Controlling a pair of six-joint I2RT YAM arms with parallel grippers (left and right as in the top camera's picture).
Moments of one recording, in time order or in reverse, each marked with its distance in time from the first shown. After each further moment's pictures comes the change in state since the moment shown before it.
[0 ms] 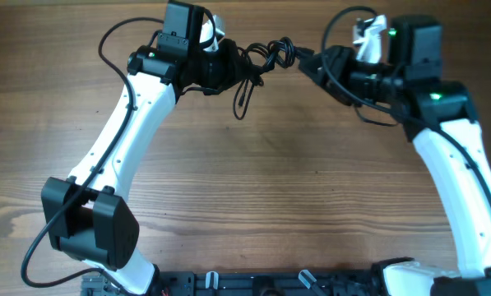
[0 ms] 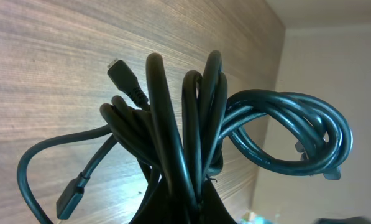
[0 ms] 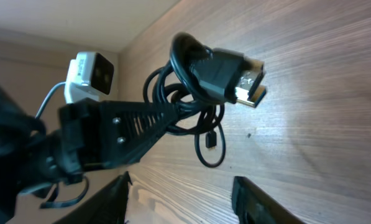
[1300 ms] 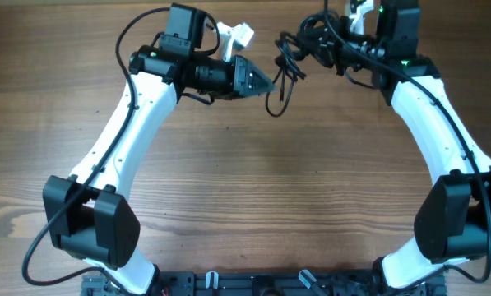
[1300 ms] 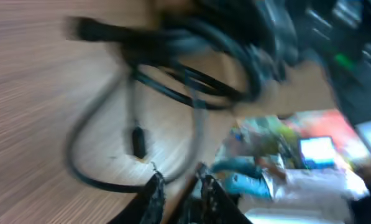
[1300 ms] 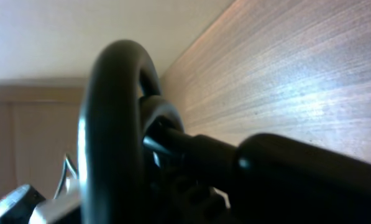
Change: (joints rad) left arm -0.003 0.008 0.005 -0.085 0.330 0.450; right arm -0.100 0.309 0.005 0.461 -0.219 0.235
